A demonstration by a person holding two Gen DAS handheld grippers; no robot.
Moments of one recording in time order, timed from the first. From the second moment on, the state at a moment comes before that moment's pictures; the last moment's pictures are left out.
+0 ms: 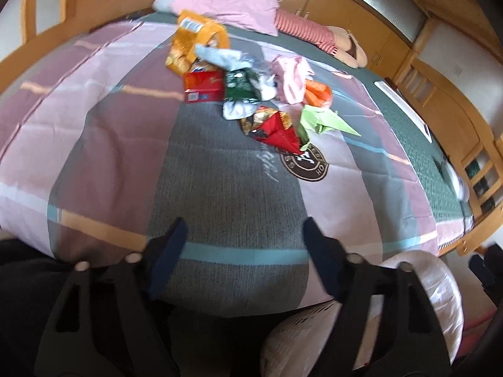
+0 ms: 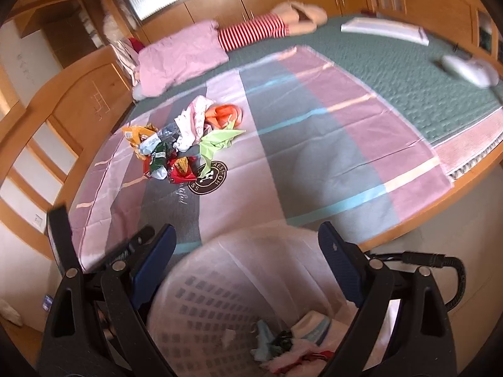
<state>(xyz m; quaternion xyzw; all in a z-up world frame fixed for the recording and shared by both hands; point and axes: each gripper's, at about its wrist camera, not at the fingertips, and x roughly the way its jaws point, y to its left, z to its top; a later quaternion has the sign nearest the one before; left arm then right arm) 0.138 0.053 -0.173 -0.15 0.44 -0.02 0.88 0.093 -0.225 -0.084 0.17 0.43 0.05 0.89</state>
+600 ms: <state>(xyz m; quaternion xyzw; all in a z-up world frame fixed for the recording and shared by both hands) 0.136 0.076 -0.182 -0.25 0.45 -0.03 0.86 0.318 -0.036 -0.172 0.02 0.56 0.14 0.82</state>
